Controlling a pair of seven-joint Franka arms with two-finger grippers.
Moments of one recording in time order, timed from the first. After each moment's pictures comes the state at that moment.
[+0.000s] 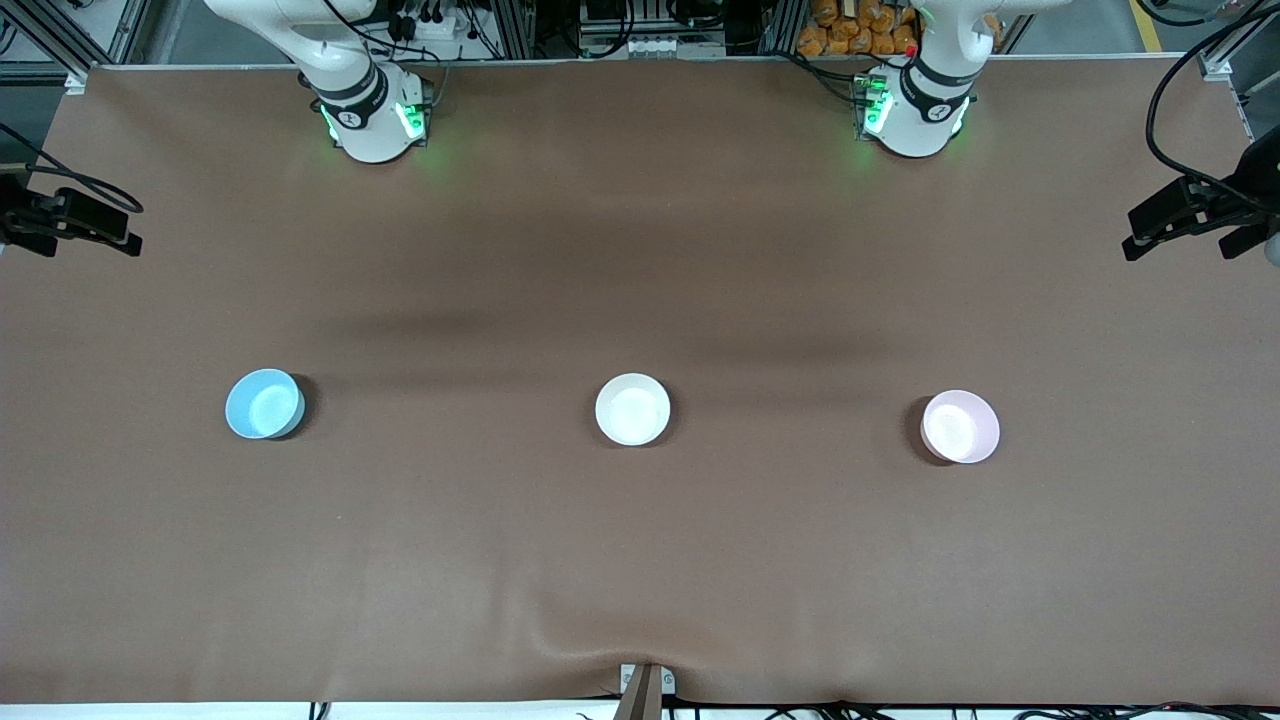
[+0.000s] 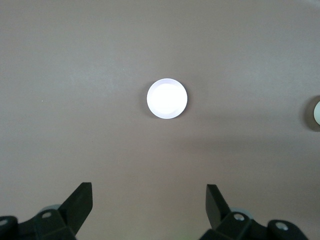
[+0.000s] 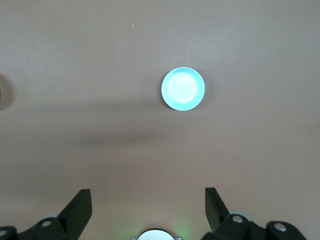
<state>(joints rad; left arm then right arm) -0.01 0.00 -0.02 -1.49 0.00 1.51 -0.04 0.00 -0.01 -0.10 -1.56 0.03 1.44 -0.08</state>
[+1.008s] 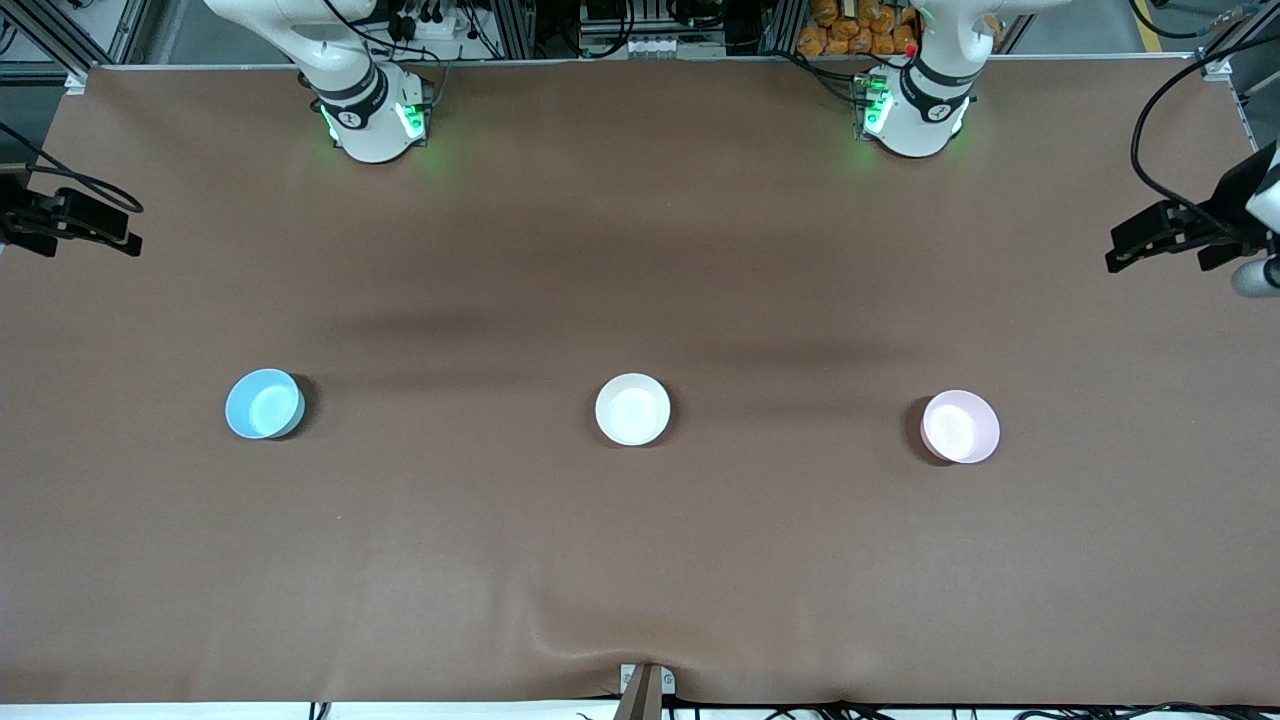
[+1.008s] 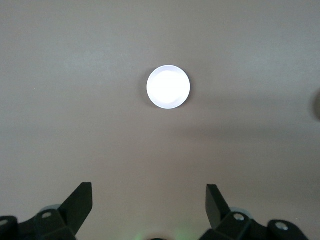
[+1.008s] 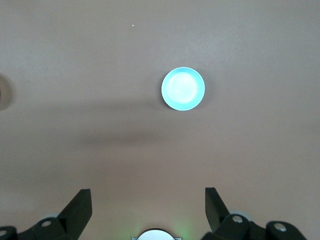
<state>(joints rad) -0.01 0.05 -0.01 -1.51 0.00 1.49 -0.04 0.00 -0.01 -0.10 -1.56 0.03 1.44 -0.08</state>
